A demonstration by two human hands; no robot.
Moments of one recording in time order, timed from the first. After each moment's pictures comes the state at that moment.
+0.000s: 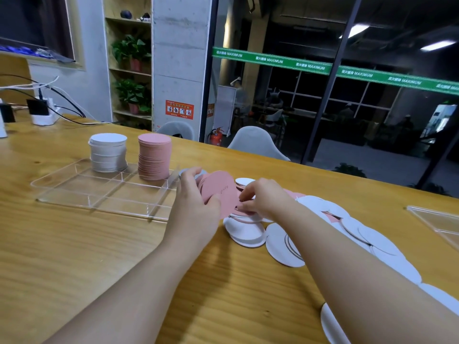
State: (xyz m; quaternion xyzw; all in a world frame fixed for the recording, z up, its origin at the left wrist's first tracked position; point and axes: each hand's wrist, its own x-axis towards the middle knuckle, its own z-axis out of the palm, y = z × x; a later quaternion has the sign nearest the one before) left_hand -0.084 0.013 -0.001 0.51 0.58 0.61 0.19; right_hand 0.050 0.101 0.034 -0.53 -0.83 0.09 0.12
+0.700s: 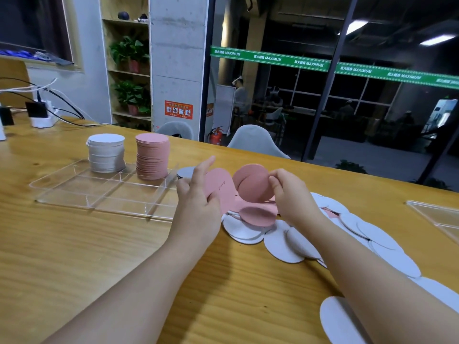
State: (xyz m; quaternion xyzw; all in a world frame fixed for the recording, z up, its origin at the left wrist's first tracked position) left_hand -0.077 0.012 -0.001 0.55 0.57 0.58 0.17; right_hand 0.084 0.084 0.025 -0.51 -0.76 0.13 0.38
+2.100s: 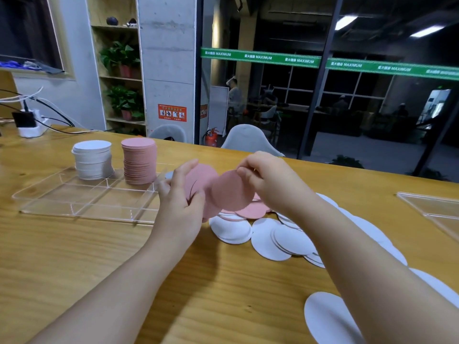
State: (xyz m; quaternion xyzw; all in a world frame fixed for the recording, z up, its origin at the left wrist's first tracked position) left_hand -0.076 0.005 0.006 0.54 0.56 0.60 0.17; right_hand 0.078 0.051 0.072 -0.42 -0.86 0.04 0.30
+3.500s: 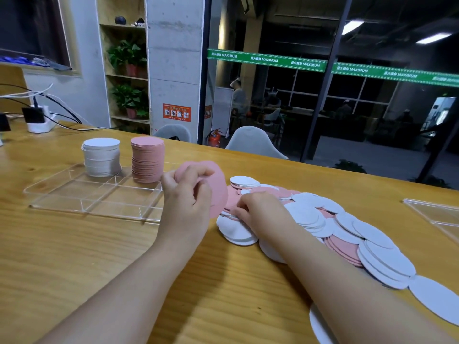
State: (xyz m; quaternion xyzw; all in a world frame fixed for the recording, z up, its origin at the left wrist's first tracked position) left_hand -0.076 0.005 0.009 0.56 0.54 0.62 0.09; right_hand 0.059 0.083 0.000 -0.52 -0.84 -0.01 0.15
